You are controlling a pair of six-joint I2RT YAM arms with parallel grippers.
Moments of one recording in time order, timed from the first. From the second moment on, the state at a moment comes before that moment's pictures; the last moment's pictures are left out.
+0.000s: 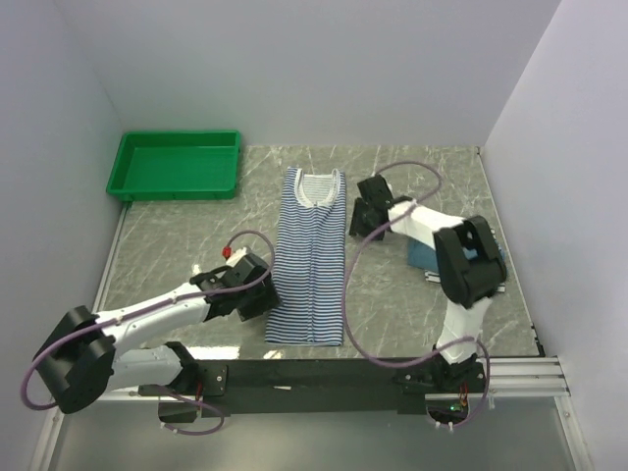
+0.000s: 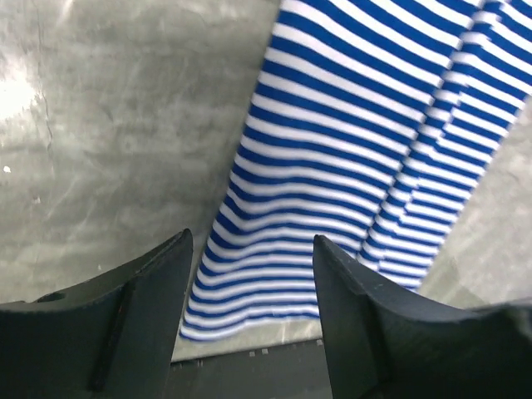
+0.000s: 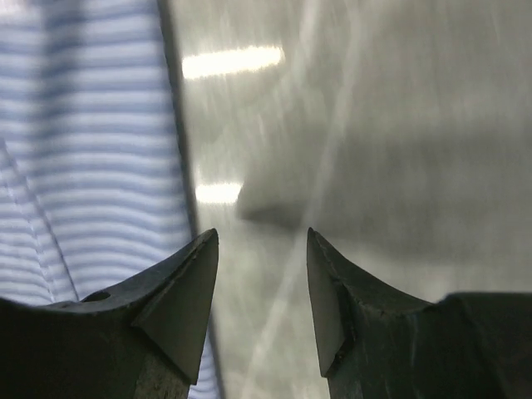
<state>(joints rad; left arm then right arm) -0.80 1.17 0.57 -0.44 -0.13 -1.15 0.40 1.90 1.25 -0.36 0.09 0.54</state>
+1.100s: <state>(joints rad) -0.86 1.11 0.46 -0.45 0.02 -1.17 0.91 1.10 0.37 -0.24 -0.17 1.09</state>
